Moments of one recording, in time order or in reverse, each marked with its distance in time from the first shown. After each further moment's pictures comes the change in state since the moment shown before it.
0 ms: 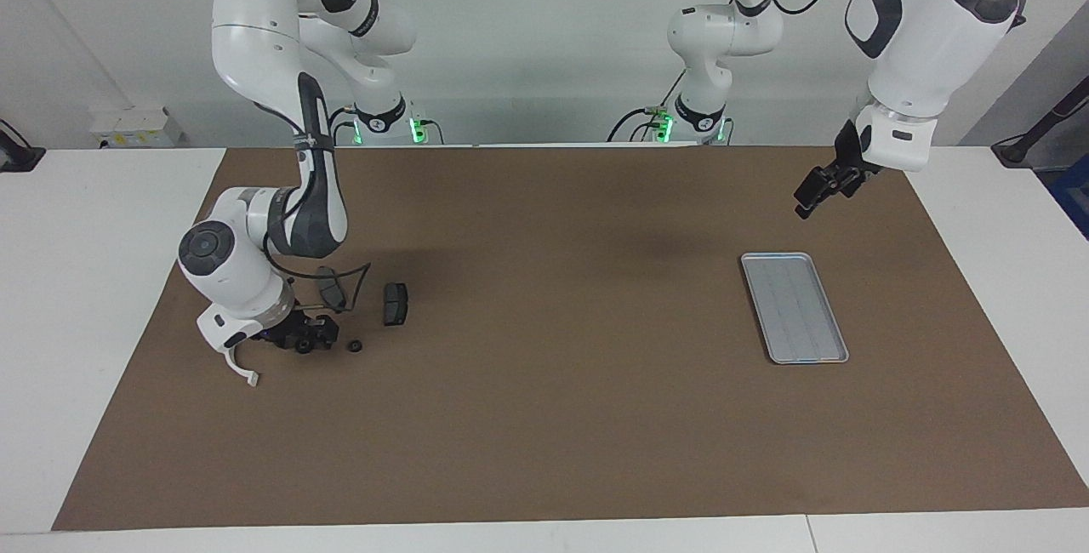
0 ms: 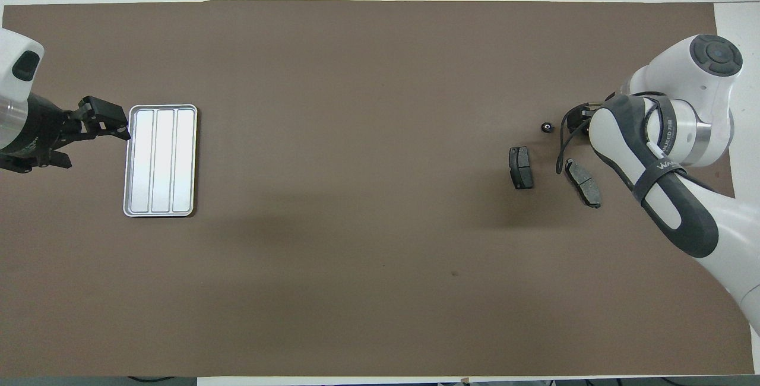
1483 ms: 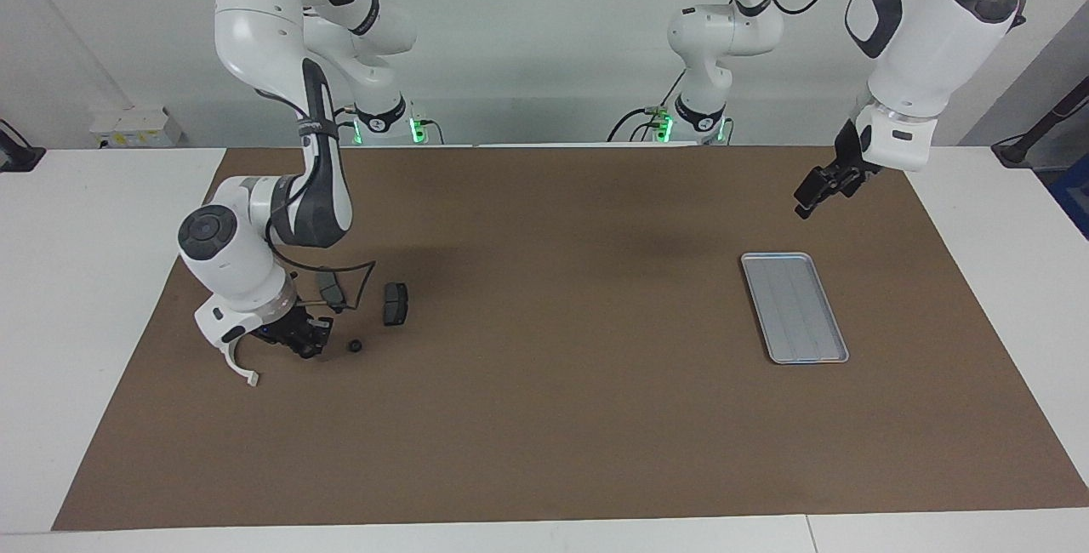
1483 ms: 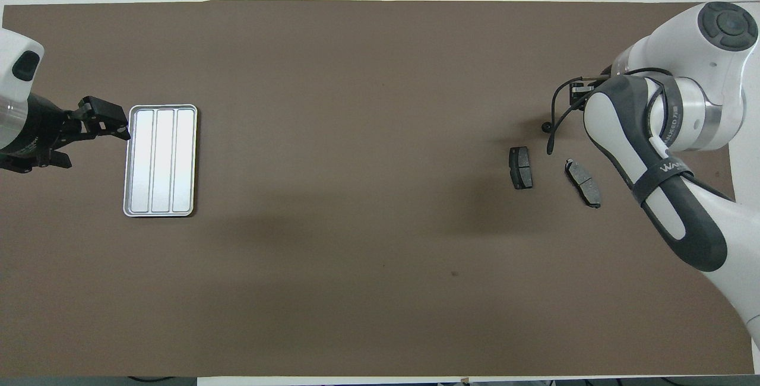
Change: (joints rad) left arm 0.000 0.000 0.000 0.000 0.000 0.000 0.000; right arm 0.072 -0.056 0.011 0.120 0.000 -0.087 0.089
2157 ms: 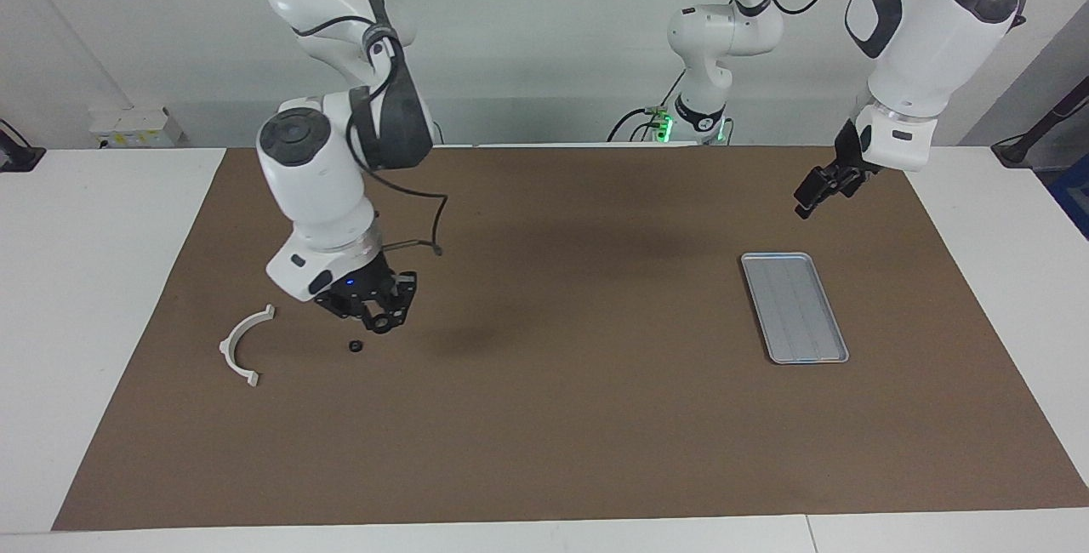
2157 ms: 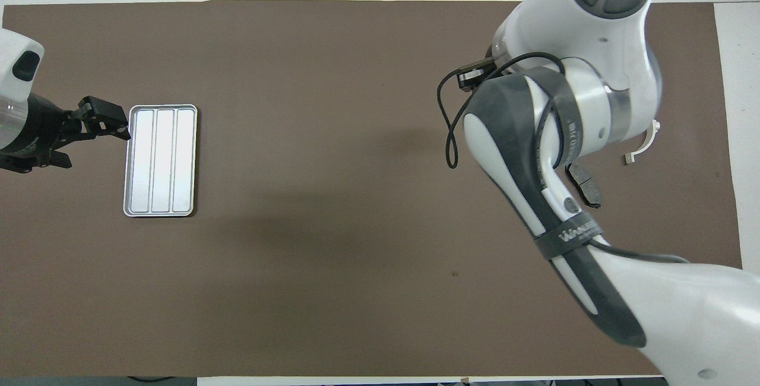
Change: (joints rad) left arm 0.000 0.000 0.000 0.000 0.000 0.000 0.000; right arm 0.359 -0.004 0.009 0.290 0.002 -0.210 0.043
